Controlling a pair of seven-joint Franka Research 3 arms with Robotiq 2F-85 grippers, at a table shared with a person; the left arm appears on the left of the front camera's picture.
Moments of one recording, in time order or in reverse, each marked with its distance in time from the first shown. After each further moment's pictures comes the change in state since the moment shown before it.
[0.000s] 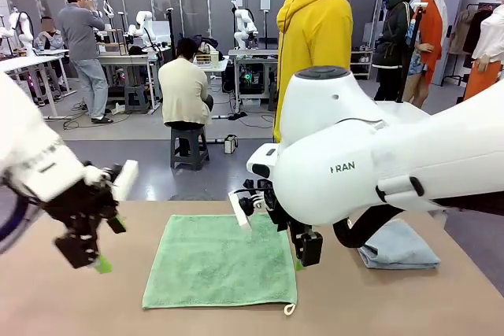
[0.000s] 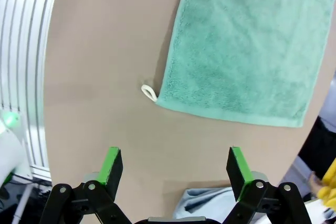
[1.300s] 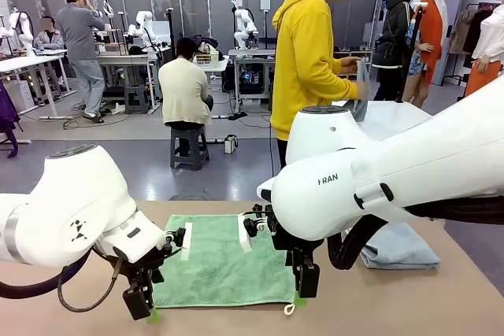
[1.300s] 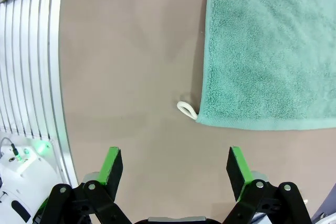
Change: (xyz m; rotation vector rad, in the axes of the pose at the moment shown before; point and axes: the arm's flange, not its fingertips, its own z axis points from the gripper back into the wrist) left arm 0.019 -0.003 -0.125 -0.053 0.110 0.091; right arm -0.009 0.013 -0.049 0.145 -0.041 -0.178
